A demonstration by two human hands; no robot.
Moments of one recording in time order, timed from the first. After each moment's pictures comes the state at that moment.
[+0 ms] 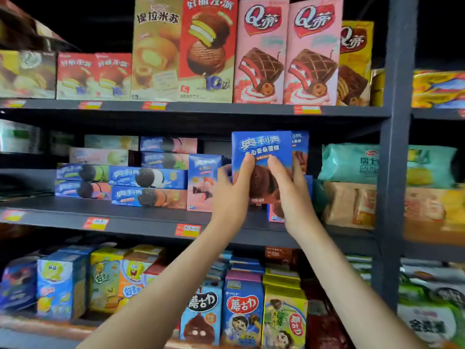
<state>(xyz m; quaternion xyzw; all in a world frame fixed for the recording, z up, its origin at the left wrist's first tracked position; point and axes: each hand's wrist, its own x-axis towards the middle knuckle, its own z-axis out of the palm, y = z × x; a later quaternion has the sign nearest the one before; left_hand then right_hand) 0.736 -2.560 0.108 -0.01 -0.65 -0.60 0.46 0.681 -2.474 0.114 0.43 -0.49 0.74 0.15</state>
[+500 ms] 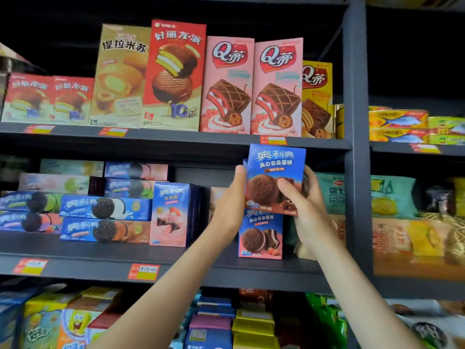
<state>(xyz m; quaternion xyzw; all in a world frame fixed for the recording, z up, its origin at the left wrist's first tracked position) 0.679 -2.531 0.147 -0.11 -0.70 -0.62 0.33 0.614 -2.408 0.143 0.43 -0.45 0.77 0.16</state>
